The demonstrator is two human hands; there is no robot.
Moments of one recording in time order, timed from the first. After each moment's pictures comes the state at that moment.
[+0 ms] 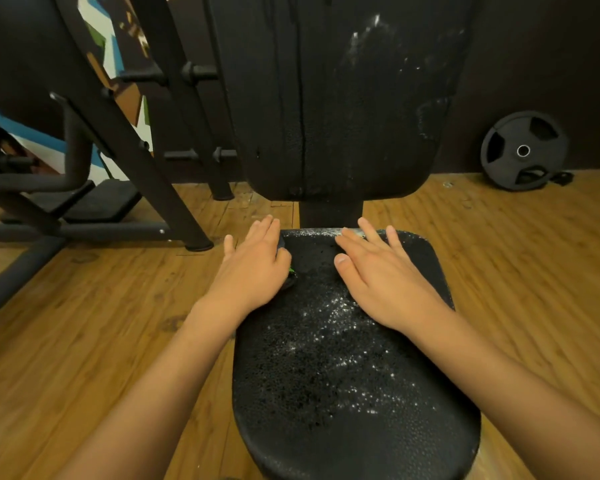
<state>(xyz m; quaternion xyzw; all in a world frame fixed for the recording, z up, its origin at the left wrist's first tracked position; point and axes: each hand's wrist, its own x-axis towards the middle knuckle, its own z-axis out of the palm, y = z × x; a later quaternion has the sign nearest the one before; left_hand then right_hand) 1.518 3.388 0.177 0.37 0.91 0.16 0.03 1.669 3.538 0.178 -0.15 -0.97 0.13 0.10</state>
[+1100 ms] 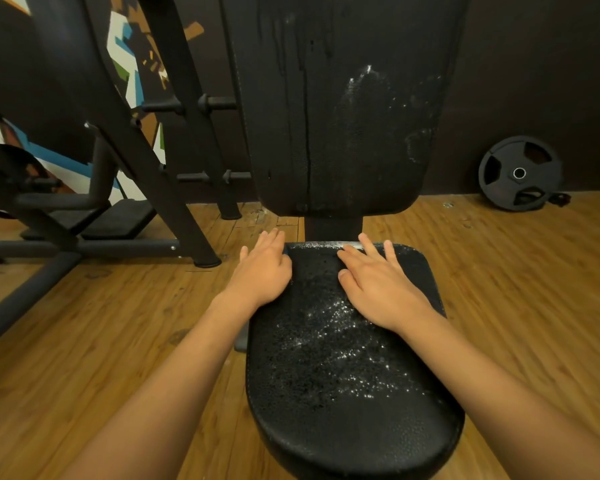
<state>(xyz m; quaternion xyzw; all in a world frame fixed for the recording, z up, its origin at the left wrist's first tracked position) 1.507 3.388 0.175 0.38 0.90 0.21 0.04 1.665 3.542 0.168 -0.14 -0.98 0.11 0.09</state>
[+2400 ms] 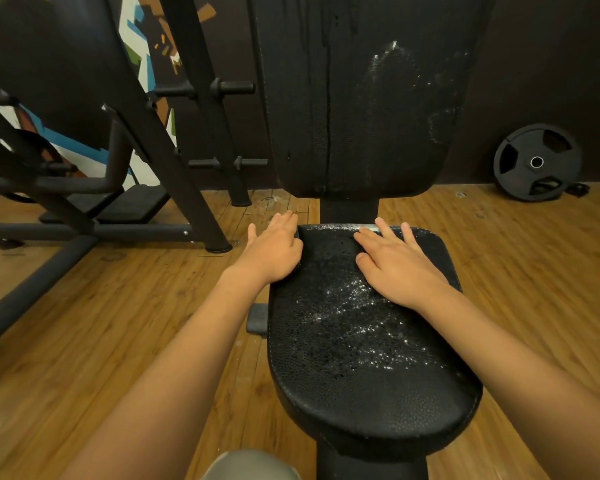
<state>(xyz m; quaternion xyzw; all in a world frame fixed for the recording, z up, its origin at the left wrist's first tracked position) 1.504 3.374 0.182 0.40 0.90 0.16 0.06 1.666 3.541 0.170 -0.15 -0.98 0.08 0.08</state>
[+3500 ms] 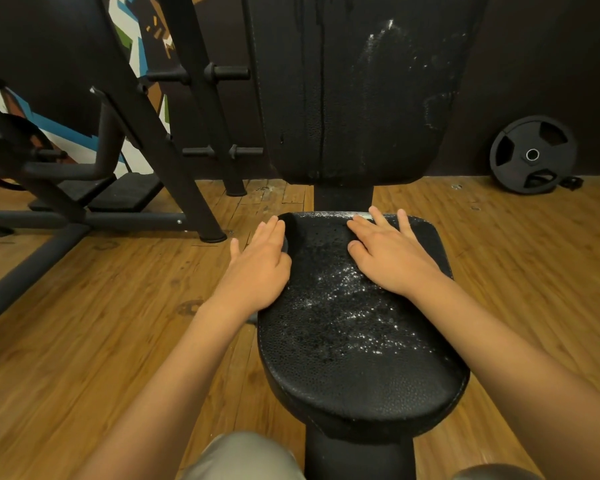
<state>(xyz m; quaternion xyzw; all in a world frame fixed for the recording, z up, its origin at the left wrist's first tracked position) 1.556 3.335 0.169 0.38 0.90 0.21 0.05 1.668 3.540 0.171 -0.16 -0.98 0.07 0.07</state>
